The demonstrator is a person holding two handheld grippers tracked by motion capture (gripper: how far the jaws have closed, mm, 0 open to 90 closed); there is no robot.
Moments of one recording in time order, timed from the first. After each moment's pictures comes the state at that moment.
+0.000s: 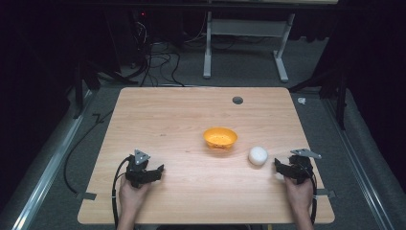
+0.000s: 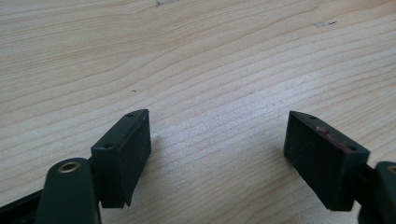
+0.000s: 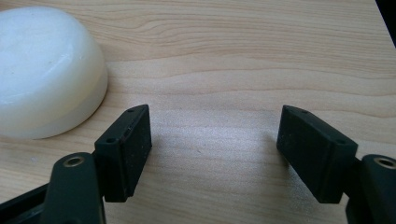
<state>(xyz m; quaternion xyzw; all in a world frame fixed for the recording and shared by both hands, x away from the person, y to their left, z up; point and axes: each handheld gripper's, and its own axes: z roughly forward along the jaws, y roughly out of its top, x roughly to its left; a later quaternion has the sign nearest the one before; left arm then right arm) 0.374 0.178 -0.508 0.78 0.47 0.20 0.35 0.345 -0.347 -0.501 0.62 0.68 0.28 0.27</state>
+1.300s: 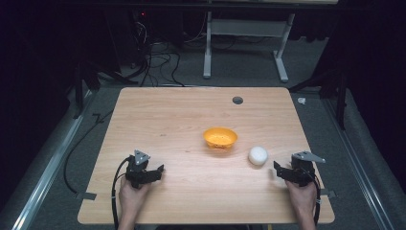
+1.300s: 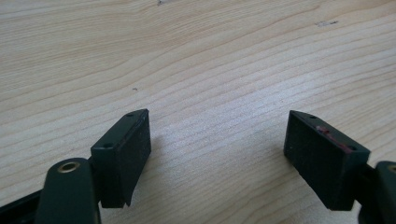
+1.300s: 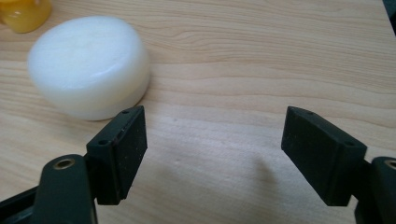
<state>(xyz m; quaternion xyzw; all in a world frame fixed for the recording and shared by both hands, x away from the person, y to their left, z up) 0.373 0.177 -0.507 0.78 0.47 0.20 0.35 0.328 -0.345 -0.491 0.58 0.70 0.32 0.26</state>
